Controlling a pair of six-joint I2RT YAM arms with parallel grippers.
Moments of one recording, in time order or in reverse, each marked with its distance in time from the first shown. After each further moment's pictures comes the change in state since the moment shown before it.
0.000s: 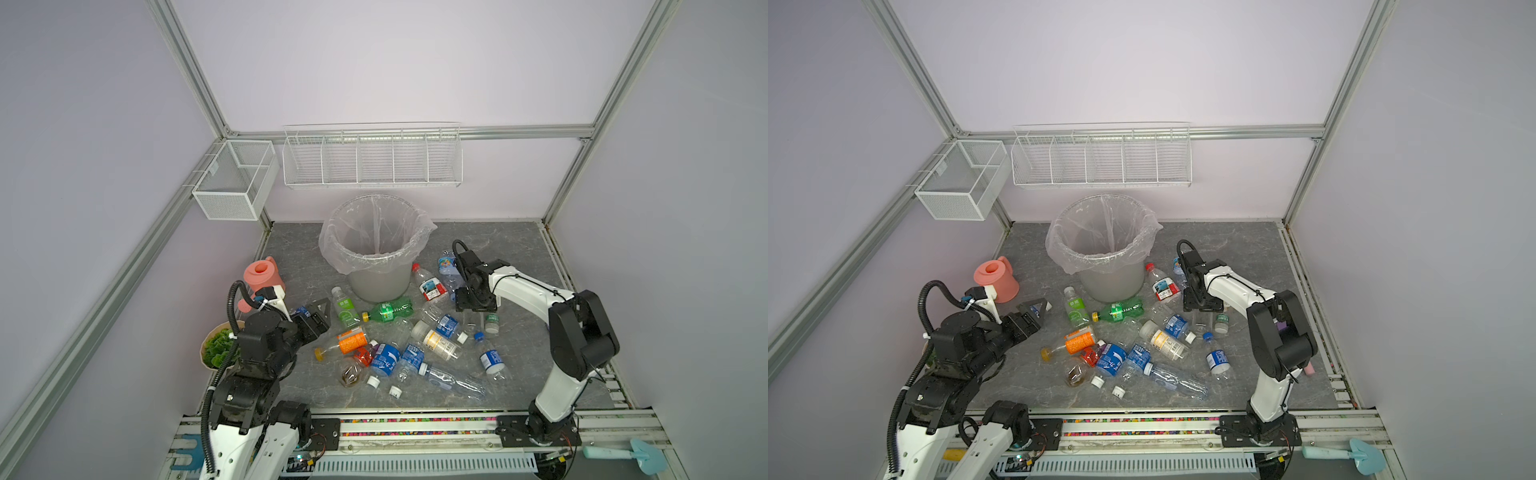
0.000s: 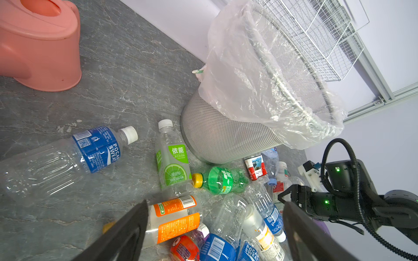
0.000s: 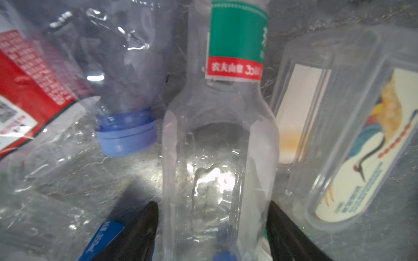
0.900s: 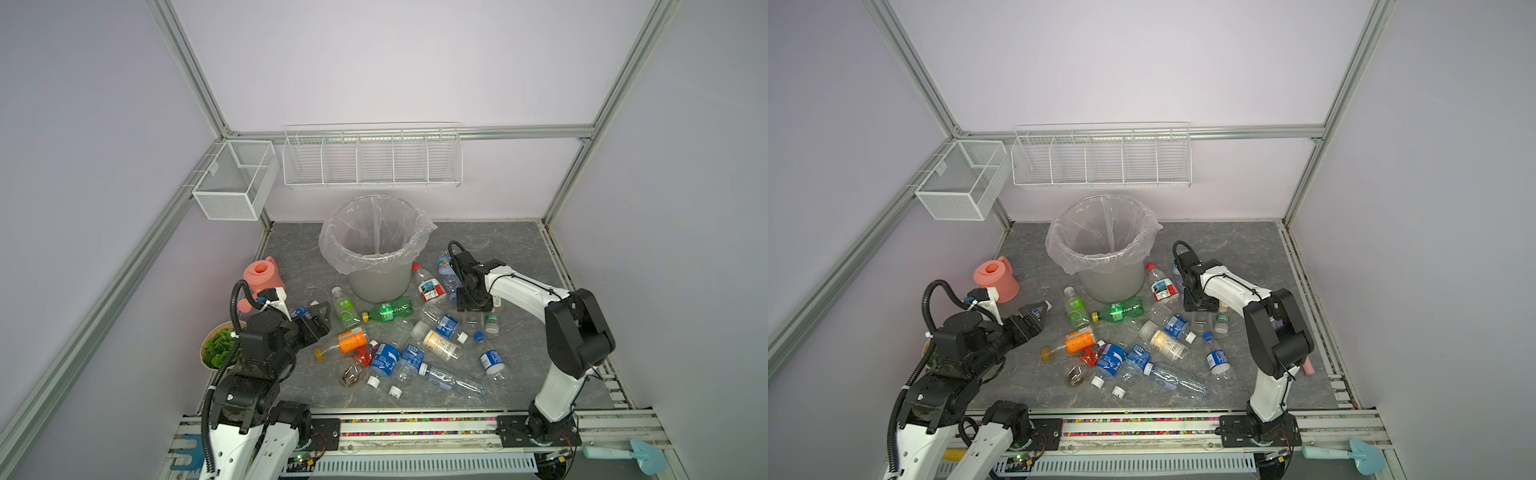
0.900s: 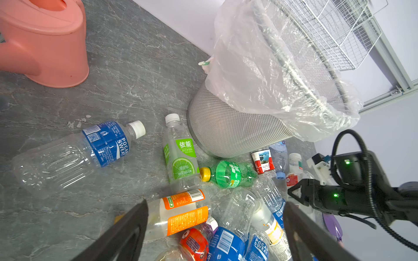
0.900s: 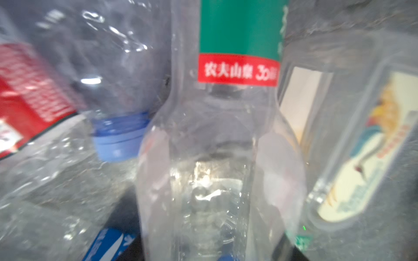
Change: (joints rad) left arm 0.000 0.001 0.001 -0.044 -0.005 0.036; right arm 0.029 -0.019 0.040 -0.040 0.060 0.021
